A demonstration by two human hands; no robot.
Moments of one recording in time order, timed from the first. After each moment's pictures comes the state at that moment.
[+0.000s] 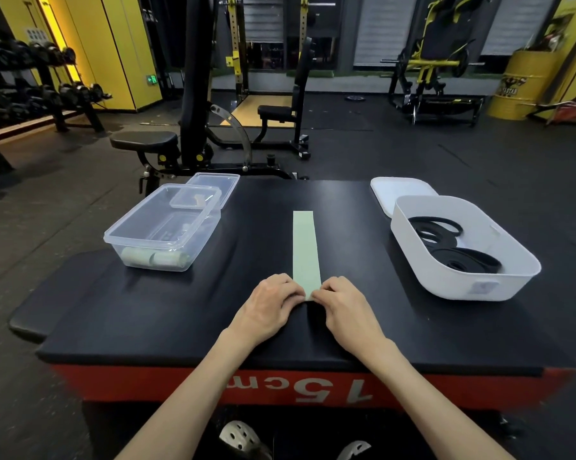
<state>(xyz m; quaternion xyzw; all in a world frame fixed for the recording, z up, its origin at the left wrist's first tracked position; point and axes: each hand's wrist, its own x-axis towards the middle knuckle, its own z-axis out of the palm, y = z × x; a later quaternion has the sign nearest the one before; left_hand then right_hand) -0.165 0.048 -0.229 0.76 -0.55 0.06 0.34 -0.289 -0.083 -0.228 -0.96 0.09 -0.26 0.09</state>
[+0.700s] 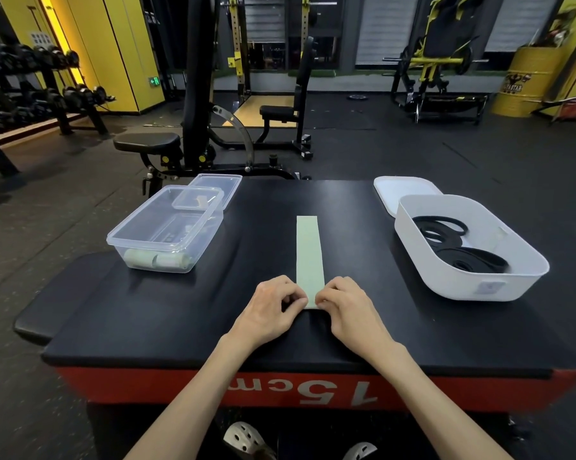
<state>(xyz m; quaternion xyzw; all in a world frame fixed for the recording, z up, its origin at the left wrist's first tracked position) -0.169 0.054 -0.225 0.77 -0.51 0.02 0.37 -0.293 -0.083 -0.223 -0.95 0.09 -0.24 0.18</state>
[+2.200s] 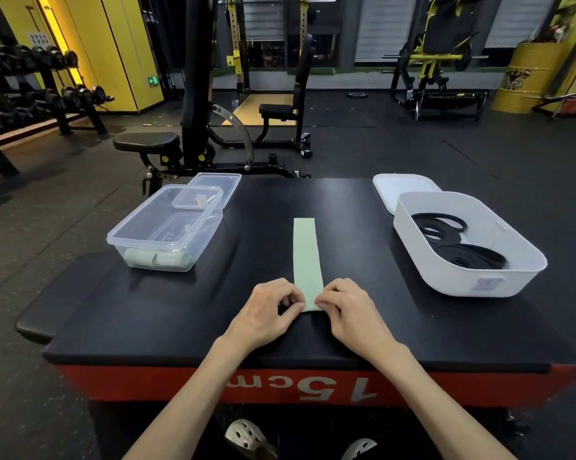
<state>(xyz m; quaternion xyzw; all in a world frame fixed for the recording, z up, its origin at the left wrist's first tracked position) -0.173 0.064 -0.222 0.76 -0.53 0.01 0.37 -0.300 -0.082 -0.224 -0.94 0.08 -0.25 0.20</state>
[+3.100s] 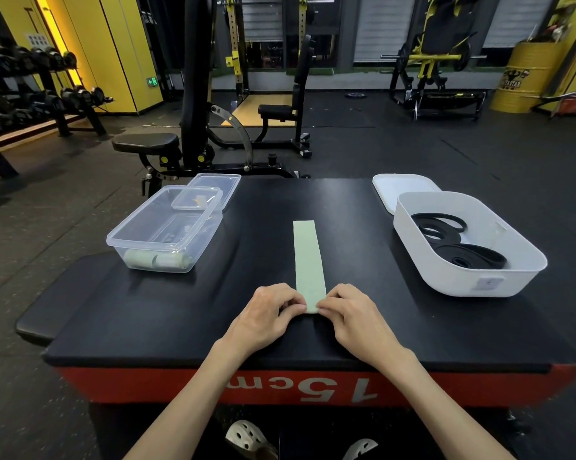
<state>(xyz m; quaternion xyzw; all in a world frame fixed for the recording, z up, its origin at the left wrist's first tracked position) -0.171 0.065 -0.225 0.75 -0.55 0.01 0.36 -0.307 -0.081 -0.225 -0.95 0.06 -0.25 0.18</state>
